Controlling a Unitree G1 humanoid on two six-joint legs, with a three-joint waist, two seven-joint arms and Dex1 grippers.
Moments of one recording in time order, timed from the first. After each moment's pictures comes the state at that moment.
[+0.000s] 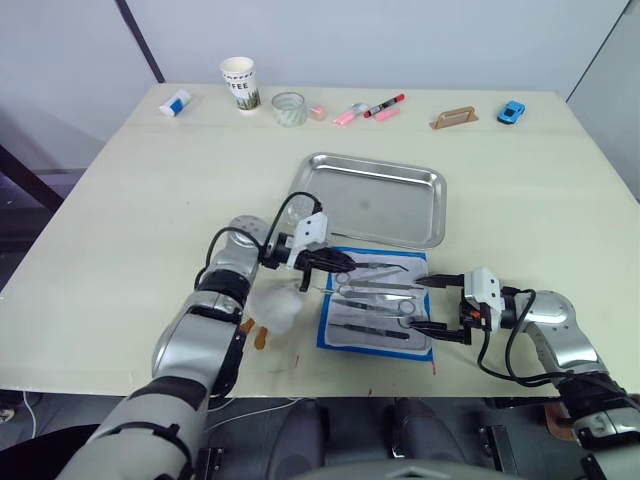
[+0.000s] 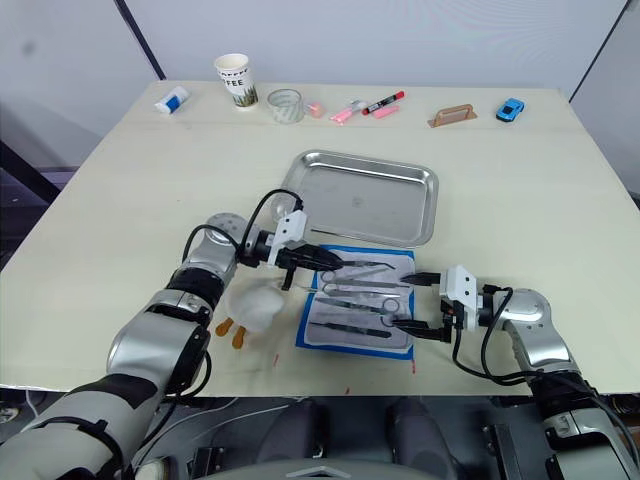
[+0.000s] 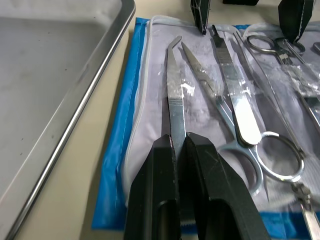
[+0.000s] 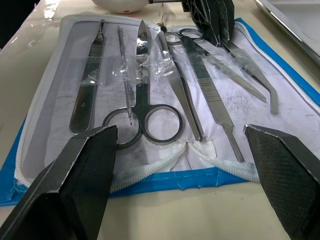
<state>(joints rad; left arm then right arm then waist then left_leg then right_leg) -0.92 0.36 -0.17 1.07 0.00 -0.35 -1.49 -0.25 -0.52 0.15 0.28 0.28 -0.19 1.27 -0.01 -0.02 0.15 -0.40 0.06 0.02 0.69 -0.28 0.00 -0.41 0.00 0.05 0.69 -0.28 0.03</state>
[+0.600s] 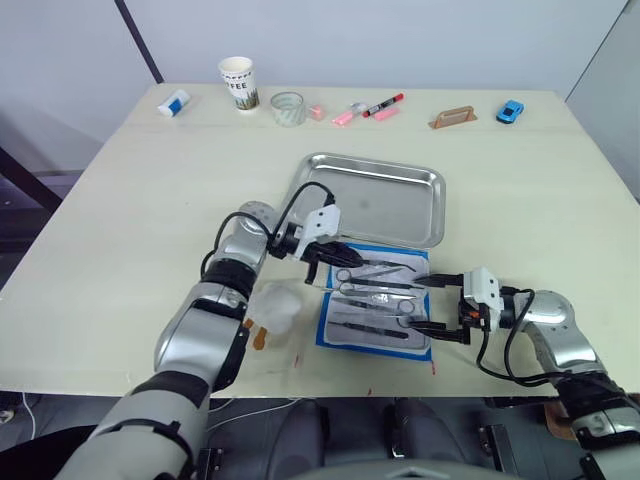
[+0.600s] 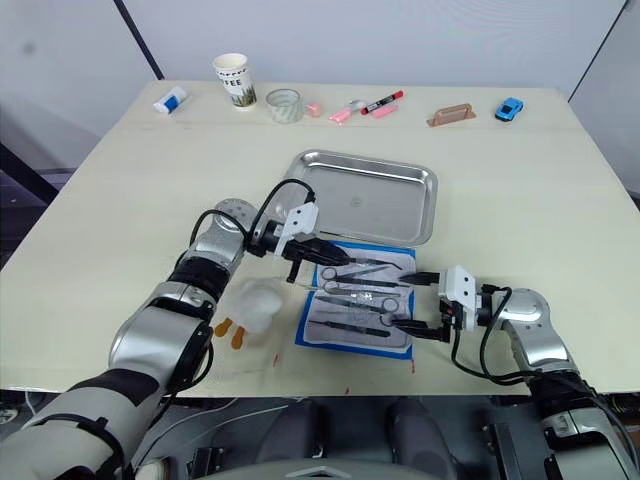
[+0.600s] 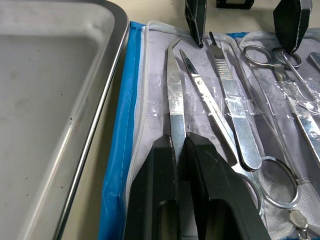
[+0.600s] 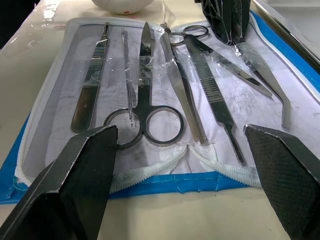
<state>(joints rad) -0.95 0.37 -0.21 0.95 0.04 -0.22 -1.50 -0.26 -0.52 0.16 0.30 0.27 -0.20 1.27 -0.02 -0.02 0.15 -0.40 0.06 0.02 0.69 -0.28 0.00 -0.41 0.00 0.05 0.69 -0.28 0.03</state>
